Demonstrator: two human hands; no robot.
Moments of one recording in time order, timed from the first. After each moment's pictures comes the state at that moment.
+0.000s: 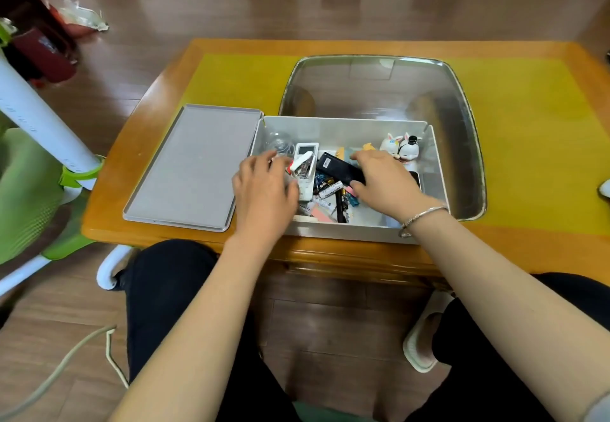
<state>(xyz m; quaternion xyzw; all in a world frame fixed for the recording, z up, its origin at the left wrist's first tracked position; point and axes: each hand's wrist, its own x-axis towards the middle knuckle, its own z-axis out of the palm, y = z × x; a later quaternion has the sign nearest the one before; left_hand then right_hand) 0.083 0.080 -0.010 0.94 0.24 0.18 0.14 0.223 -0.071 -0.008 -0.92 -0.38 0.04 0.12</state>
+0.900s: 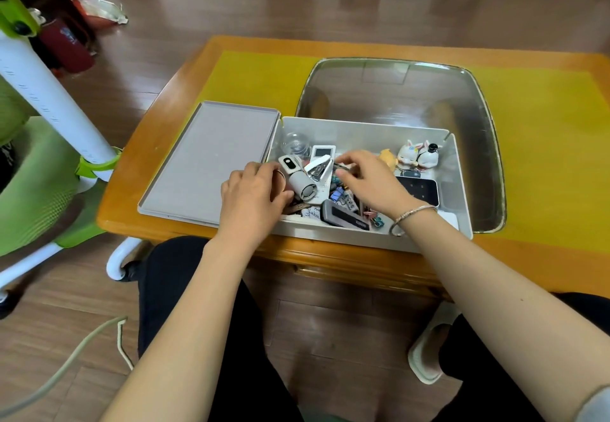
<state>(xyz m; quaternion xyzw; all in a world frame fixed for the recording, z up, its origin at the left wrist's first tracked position) 0.058 0.114 -0.003 0.94 0.27 0.13 0.15 0.219 -0.033 -0.020 -0.85 -0.38 0.14 0.34</state>
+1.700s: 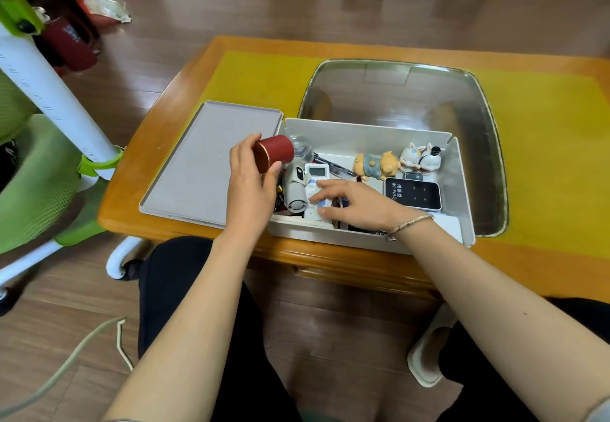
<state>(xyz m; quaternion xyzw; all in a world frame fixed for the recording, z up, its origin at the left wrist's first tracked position) 0.072 0.122 -0.013 0.84 0.27 0.30 0.36 0.201 -0.031 -0.023 -0.78 -0.48 0.30 0.26</state>
